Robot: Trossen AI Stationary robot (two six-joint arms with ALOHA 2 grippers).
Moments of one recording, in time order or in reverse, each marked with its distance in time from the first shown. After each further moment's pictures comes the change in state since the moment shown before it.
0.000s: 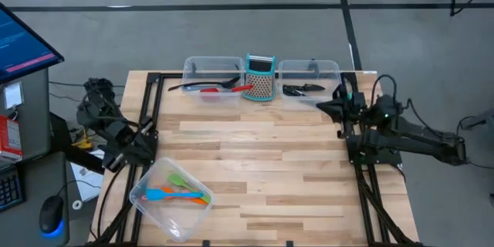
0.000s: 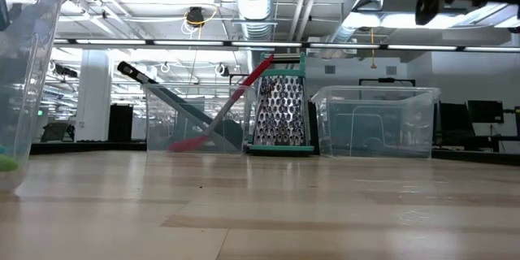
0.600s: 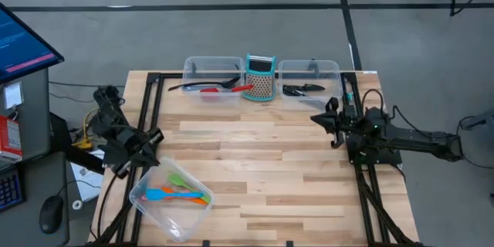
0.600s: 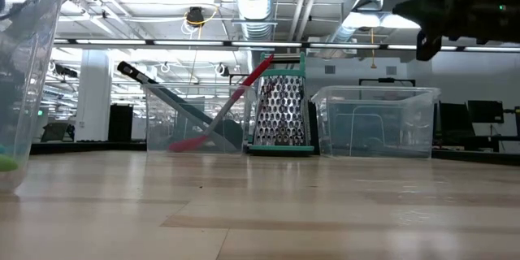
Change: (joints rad) left arm 0.000 -0.211 -0.325 0.237 0.036 -0.030; right arm 0.088 -0.095 -0.277 0.165 0.077 0.031
